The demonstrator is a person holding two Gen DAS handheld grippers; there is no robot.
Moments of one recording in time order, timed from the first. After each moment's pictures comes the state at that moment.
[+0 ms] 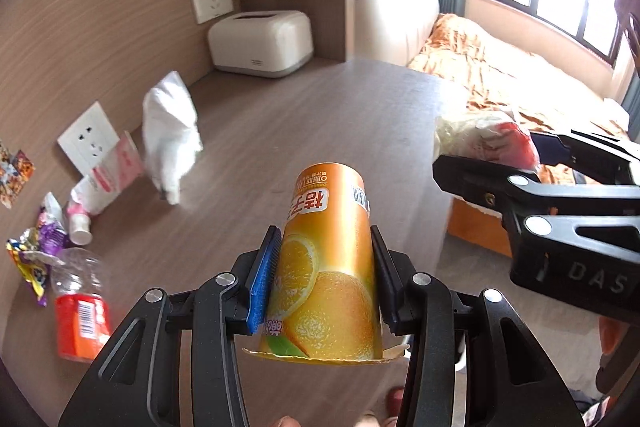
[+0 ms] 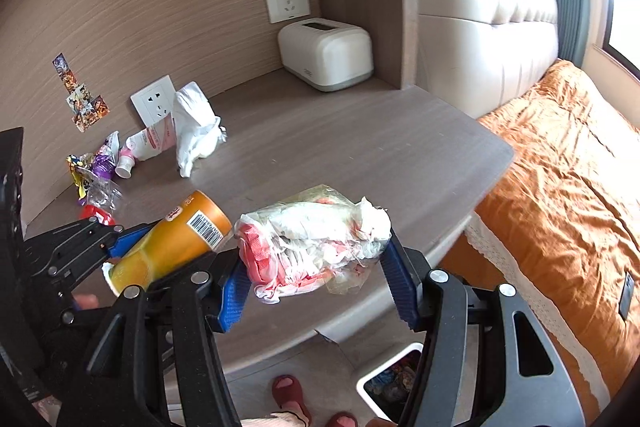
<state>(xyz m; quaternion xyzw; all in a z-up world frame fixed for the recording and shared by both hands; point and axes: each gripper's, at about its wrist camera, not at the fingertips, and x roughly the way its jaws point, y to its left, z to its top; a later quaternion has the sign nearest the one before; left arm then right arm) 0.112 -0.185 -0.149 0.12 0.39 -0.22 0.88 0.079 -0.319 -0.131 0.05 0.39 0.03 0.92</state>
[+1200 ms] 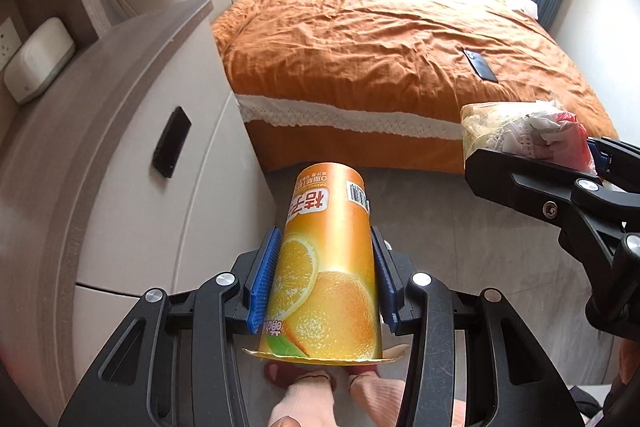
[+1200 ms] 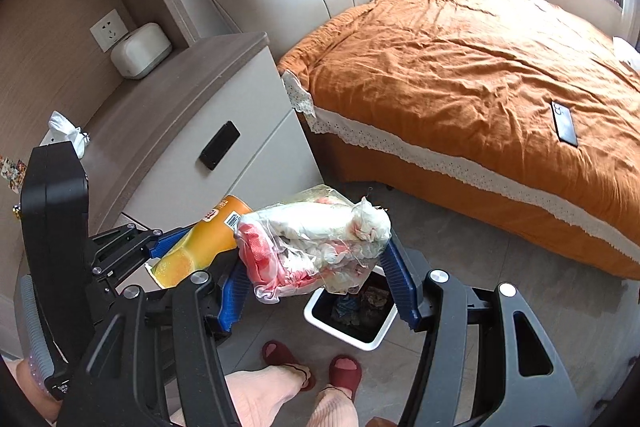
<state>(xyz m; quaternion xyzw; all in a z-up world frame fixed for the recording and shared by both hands) 0.009 -0.375 -0.238 0.23 0.45 -0.40 0.76 -0.083 -0.480 -0.205 0.22 0.43 -0.16 0.86</state>
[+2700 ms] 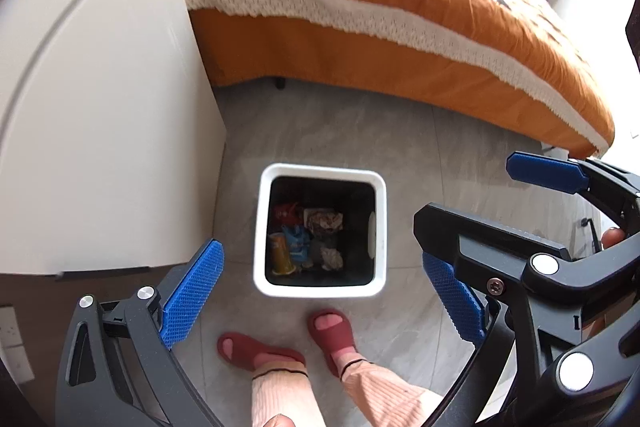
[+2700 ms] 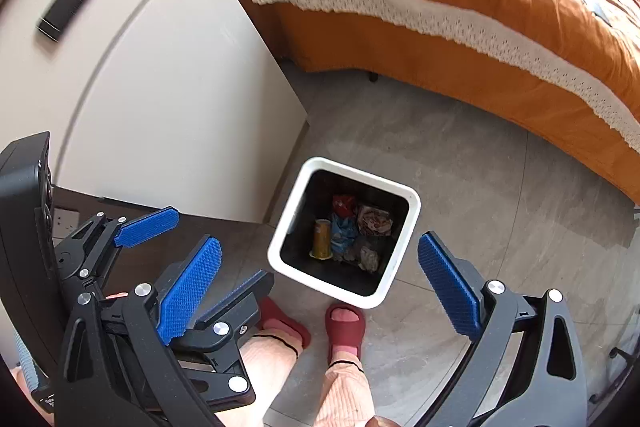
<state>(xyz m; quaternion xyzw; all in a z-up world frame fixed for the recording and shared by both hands) 0.024 -0.386 -0.432 0.22 0.55 -0.42 0.69 -0.053 -0.488 -0.402 0.26 0.54 -0.18 0.78</state>
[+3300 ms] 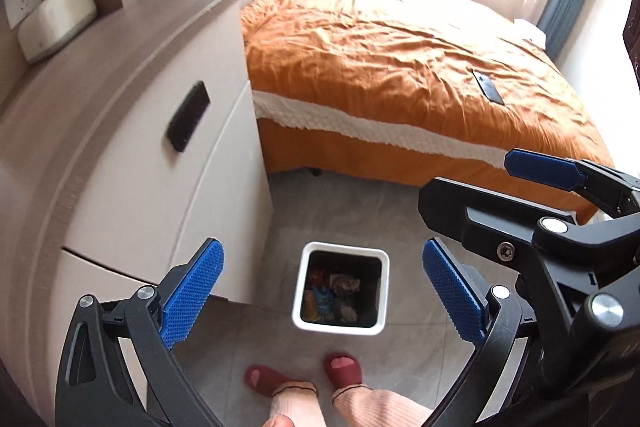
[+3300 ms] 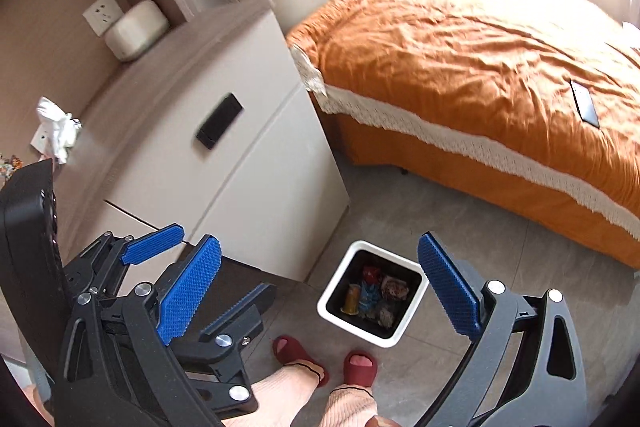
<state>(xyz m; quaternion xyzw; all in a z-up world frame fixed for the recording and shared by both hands) 0.022 -0.340 -0.246 0.17 0.44 -0.38 0.79 -0.050 -0.459 -0.224 0.21 0.43 -0.13 0.87</state>
